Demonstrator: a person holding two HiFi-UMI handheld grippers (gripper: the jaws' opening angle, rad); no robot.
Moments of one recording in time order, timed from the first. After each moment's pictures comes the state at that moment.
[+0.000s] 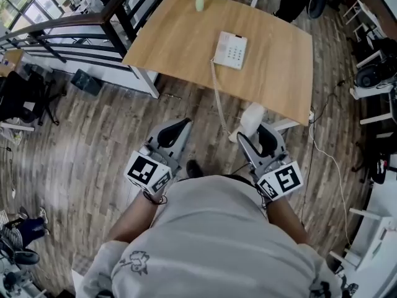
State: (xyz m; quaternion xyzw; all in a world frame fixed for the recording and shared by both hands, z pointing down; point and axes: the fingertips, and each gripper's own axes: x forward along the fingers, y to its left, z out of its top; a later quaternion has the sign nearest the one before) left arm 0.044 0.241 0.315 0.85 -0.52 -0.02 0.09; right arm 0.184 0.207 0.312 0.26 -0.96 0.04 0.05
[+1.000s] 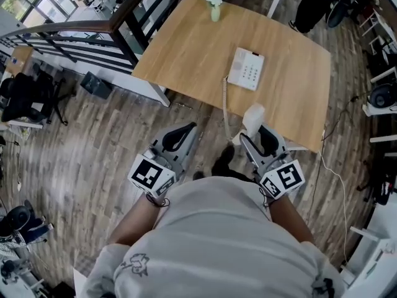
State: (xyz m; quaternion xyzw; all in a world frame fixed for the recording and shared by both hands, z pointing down) left arm 0.001 0.146 0.318 0.84 -0.53 0.00 0.08; right arm 0.130 0.096 0.343 0.23 -0.97 0.08 0.06
